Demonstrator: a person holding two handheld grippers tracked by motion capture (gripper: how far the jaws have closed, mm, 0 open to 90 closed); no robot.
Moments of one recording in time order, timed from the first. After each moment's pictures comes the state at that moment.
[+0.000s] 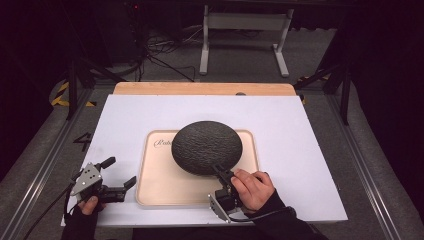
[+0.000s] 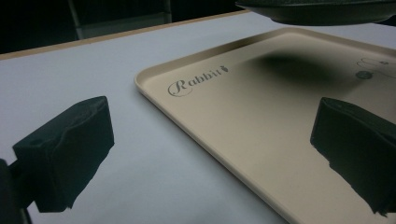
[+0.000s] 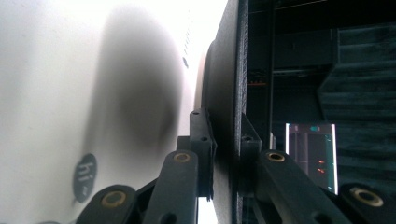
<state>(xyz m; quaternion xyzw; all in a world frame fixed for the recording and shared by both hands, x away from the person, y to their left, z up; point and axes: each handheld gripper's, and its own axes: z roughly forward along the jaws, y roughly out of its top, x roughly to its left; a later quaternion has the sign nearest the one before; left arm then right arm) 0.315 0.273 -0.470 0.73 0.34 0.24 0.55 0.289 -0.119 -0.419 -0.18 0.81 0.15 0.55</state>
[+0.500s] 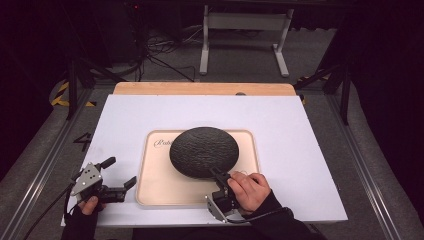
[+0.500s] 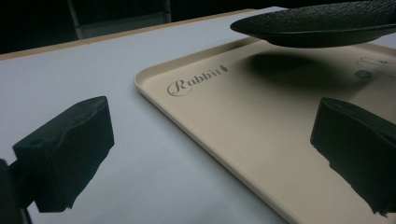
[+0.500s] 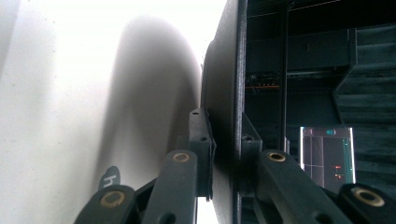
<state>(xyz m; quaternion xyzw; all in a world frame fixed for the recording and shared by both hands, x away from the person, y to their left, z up) 0.315 0.273 -0.470 0.73 0.34 0.24 0.55 0.290 -0.113 -0.430 -0.18 0.82 0.16 0.52</state>
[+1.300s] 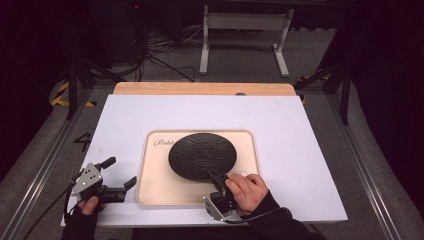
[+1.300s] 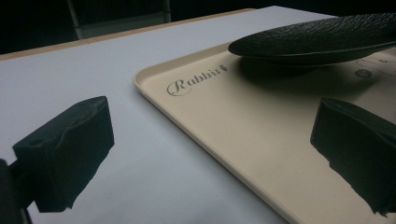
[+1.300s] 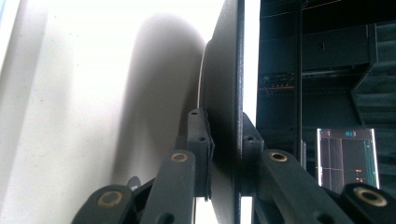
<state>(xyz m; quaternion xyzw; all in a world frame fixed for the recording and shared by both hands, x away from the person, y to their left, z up) 0.315 0.272 -0.470 0.73 0.33 0.24 0.54 0.291 -0.109 -0.436 -0.17 0.83 0.17 0.50</state>
